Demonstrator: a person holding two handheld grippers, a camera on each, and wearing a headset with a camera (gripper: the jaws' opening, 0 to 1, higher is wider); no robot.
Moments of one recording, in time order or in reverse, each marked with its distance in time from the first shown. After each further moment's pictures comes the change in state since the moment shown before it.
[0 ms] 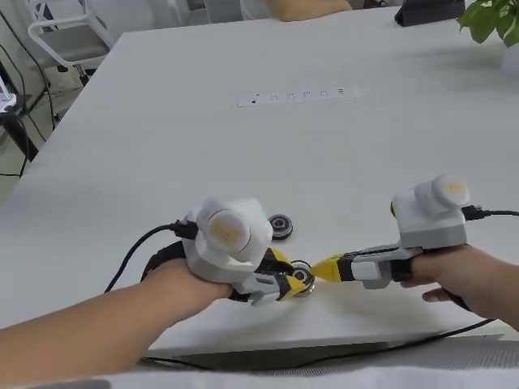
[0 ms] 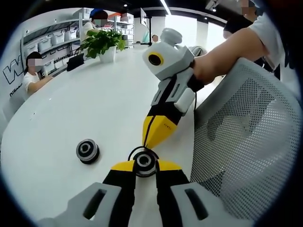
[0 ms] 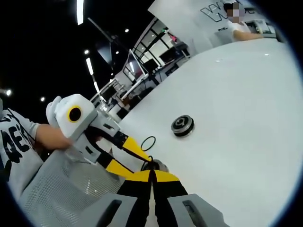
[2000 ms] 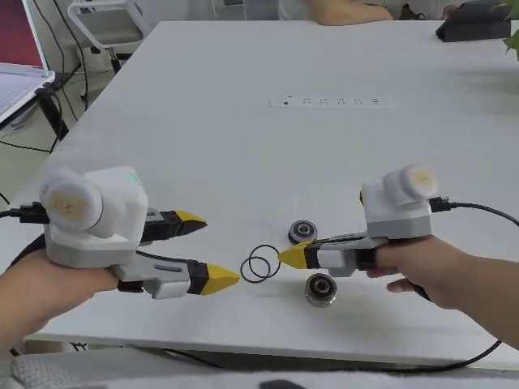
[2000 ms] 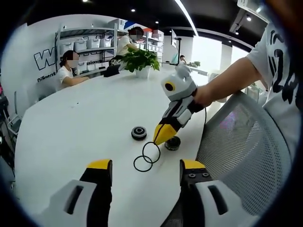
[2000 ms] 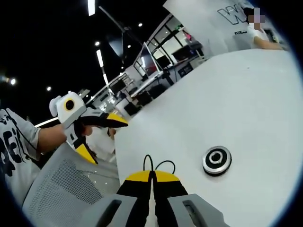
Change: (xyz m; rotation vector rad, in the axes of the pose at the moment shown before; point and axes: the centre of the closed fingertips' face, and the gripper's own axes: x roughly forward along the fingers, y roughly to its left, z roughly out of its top) left arm -0.133 0.044 -0.029 -0.173 -0.162 0.200; right arm 0.069 0.020 0.040 -0.095 0.042 0.049
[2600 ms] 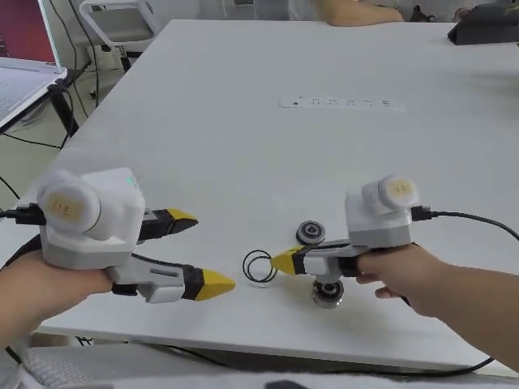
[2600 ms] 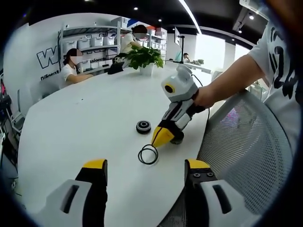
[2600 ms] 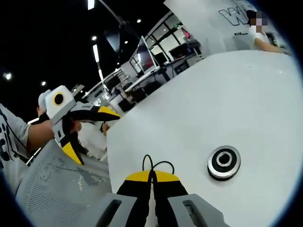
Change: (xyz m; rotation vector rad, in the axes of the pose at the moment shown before) left arm -0.009 0.006 -0.013 -0.006 0.025 0.034; right arm 0.024 -0.009 -0.007 -0.024 0.025 -0.065
